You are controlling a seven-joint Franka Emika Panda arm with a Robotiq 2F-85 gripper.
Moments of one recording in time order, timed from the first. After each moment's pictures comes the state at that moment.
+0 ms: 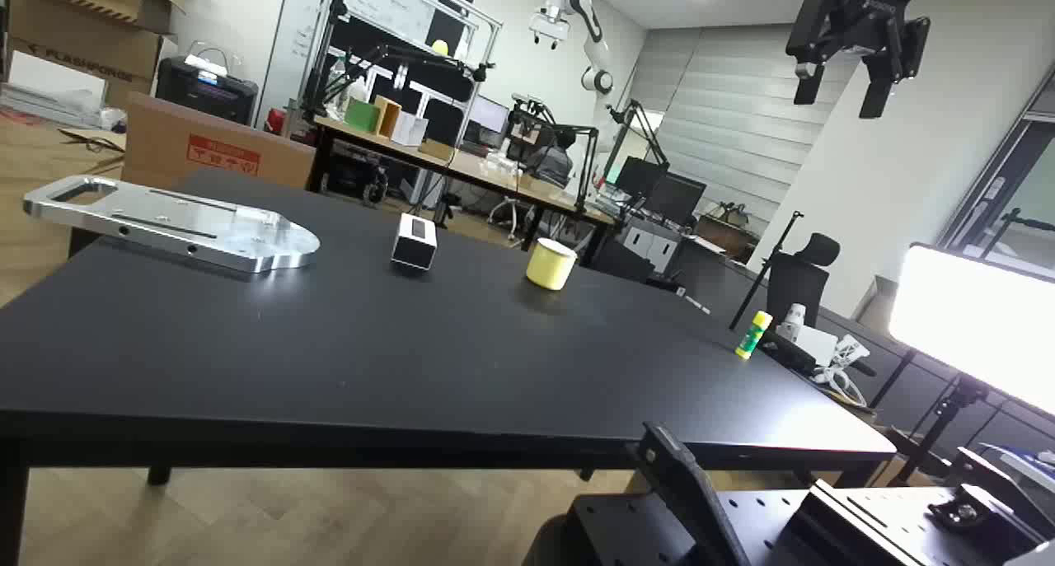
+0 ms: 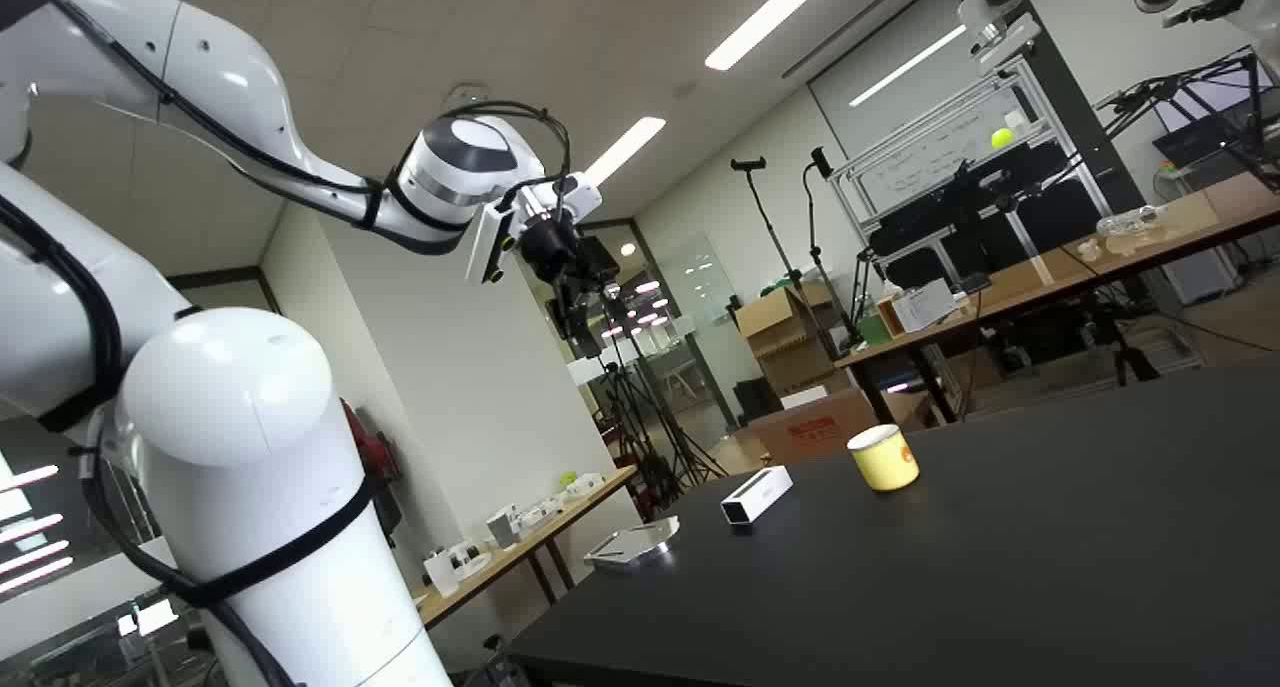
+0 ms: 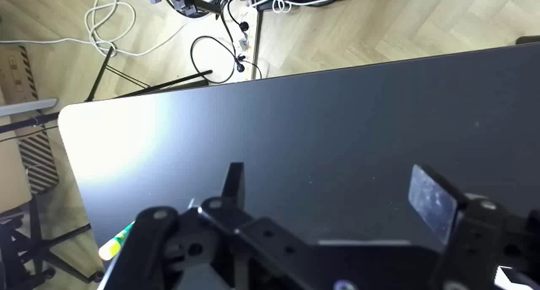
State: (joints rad) arm -0.07 -0.52 0.18 -2.51 -0.14 1.91 0.29
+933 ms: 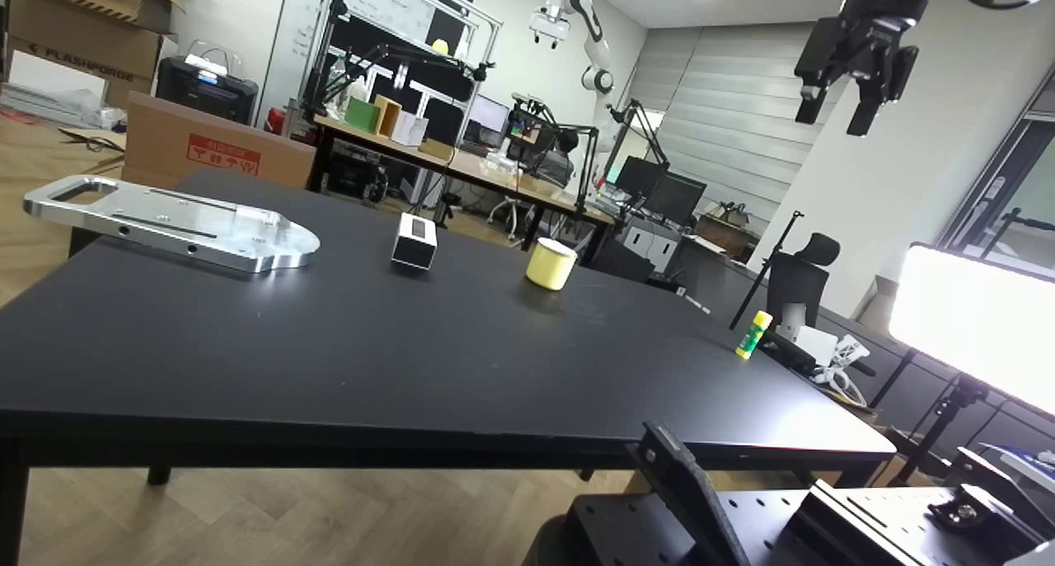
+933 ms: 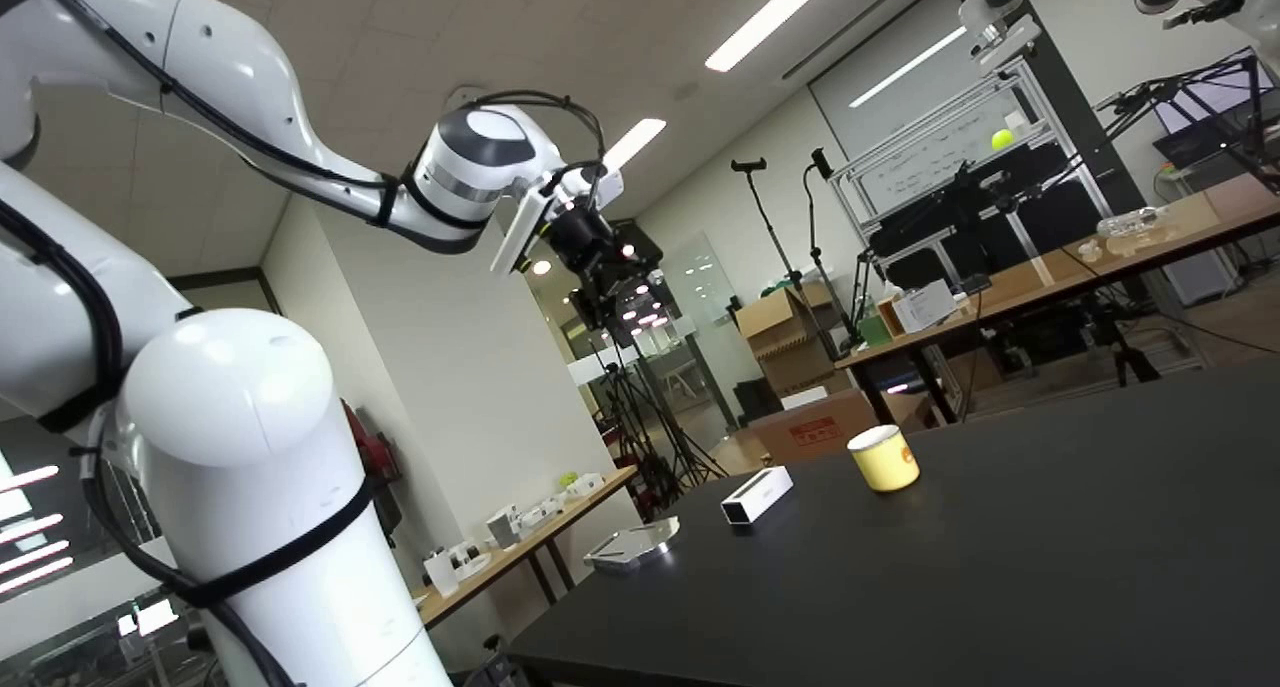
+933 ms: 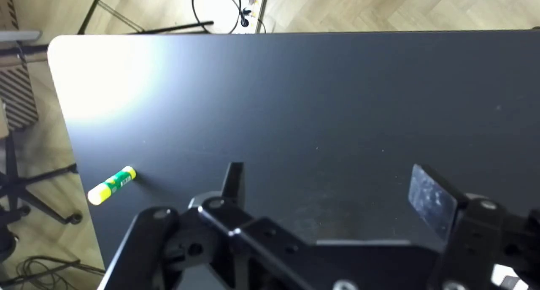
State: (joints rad) arm -0.07 -0.52 0.06 -2.57 -0.22 2.10 0.11
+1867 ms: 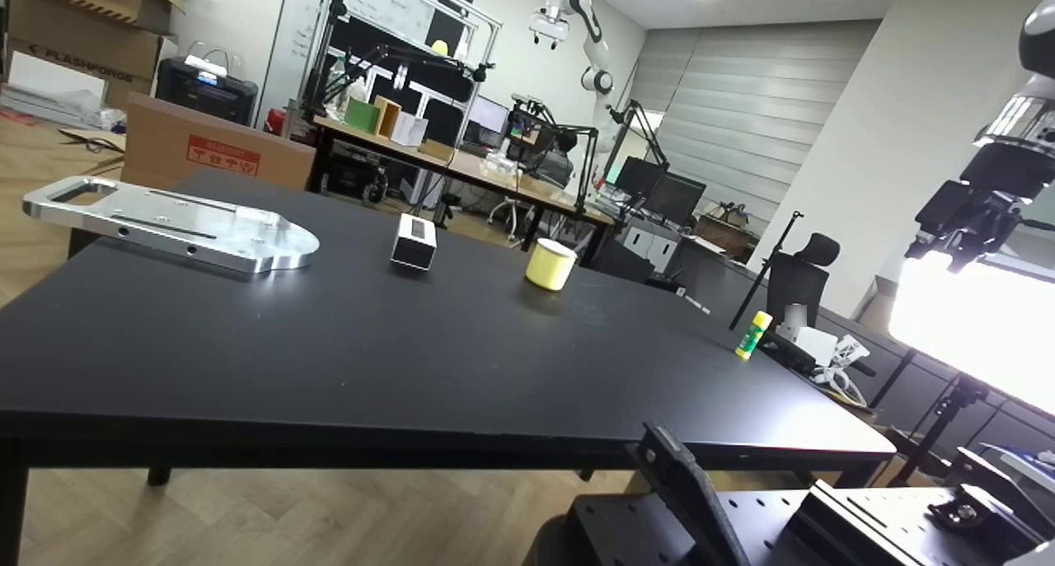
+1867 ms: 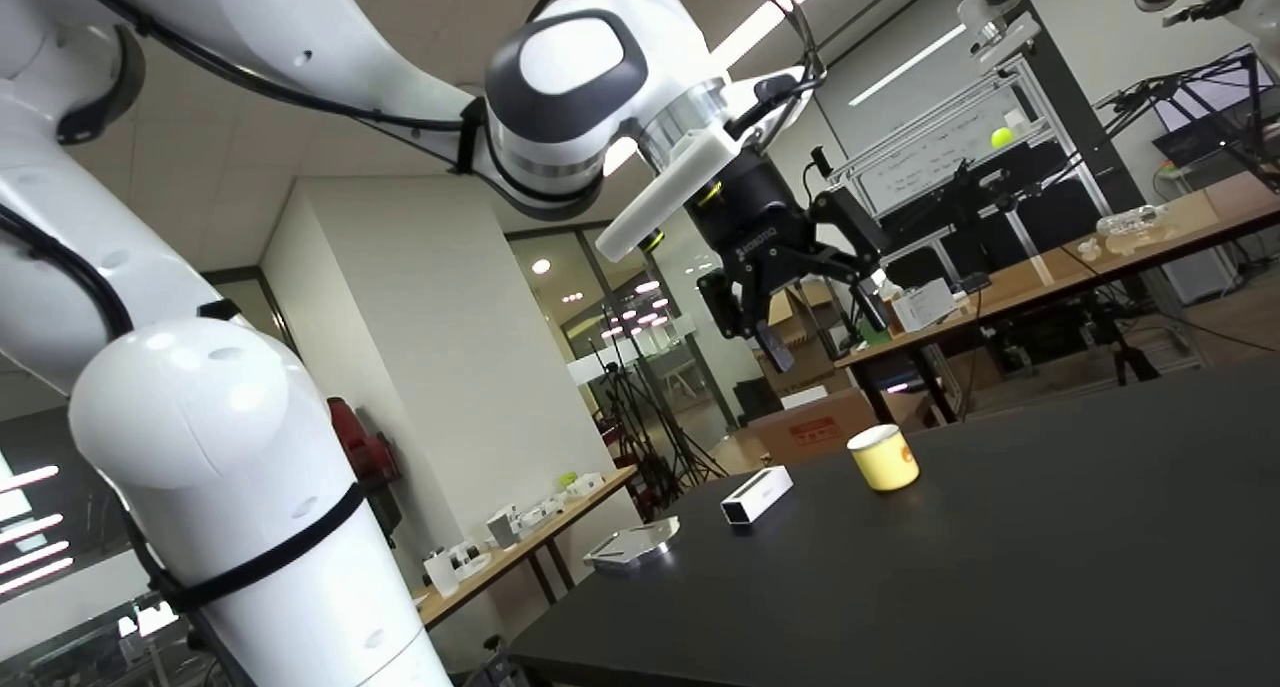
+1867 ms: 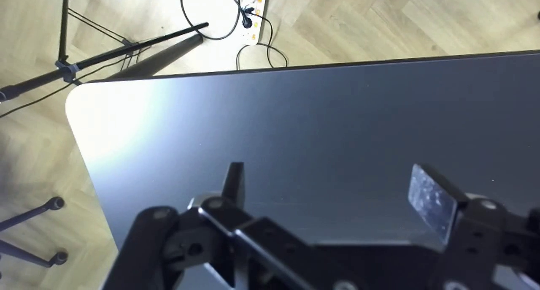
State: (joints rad) arm -0.29 -0.36 -0.45 -2.68 -0.22 2.47 -0.49
